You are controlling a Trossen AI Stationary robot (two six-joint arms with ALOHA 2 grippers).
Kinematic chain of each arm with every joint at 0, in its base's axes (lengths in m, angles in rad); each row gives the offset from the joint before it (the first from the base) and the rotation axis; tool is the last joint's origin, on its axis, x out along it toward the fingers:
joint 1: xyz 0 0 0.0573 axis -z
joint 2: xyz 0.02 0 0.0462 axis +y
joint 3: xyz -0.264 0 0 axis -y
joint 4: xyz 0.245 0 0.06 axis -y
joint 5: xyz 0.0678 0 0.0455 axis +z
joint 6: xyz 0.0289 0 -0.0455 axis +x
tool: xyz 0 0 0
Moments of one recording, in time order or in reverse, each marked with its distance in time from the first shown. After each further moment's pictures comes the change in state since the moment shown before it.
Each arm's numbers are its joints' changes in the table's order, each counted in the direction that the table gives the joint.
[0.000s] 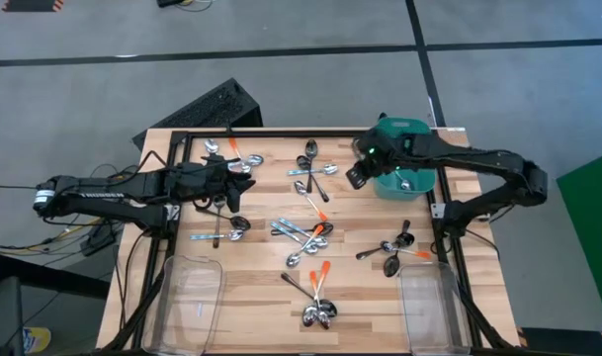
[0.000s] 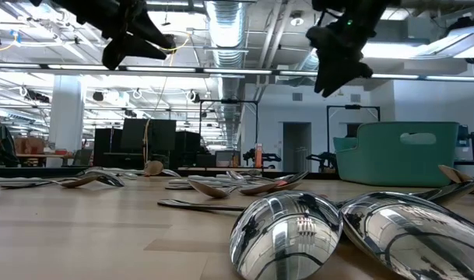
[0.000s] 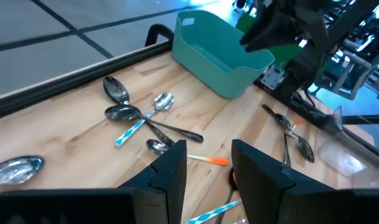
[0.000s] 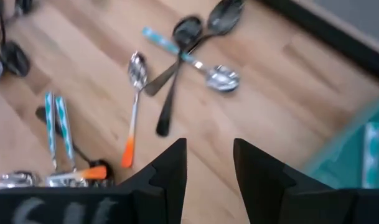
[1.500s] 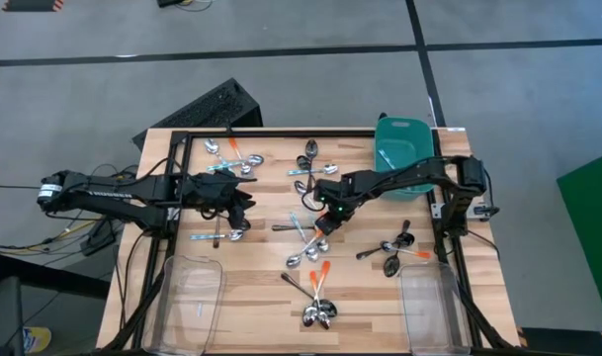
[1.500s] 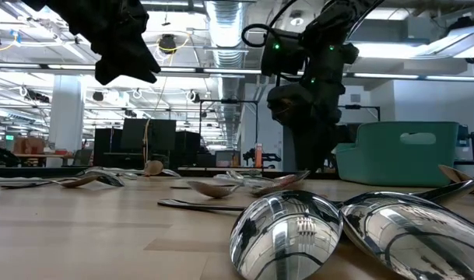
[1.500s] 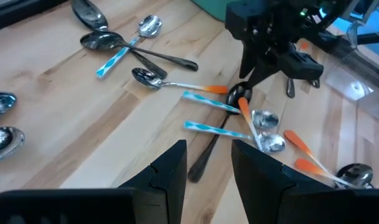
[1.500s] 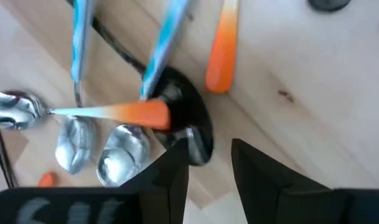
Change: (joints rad) left arm 0.056 0.084 0.000 -0.149 -0.112 -0.018; right arm -0.192 0.482 0.000 0.172 0.332 0.222
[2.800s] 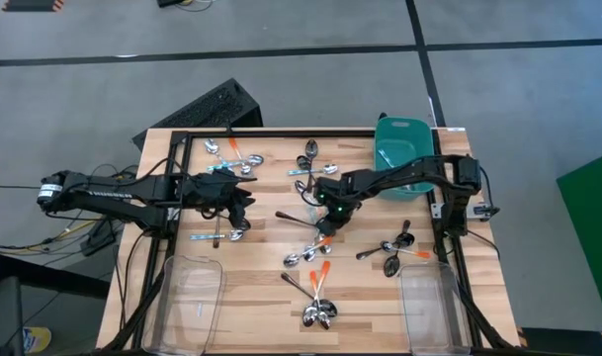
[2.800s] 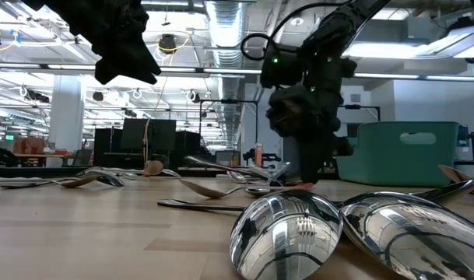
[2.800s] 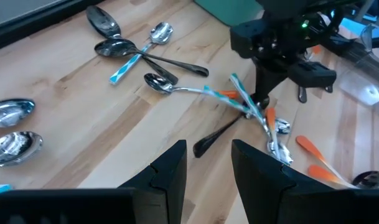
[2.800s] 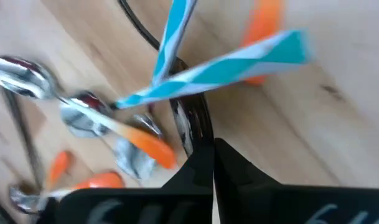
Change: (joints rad) left arm 0.000 0.000 0.000 -0.002 0.045 0.010; right arm 0.029 0.025 -0.031 0.035 0.143 -0.078
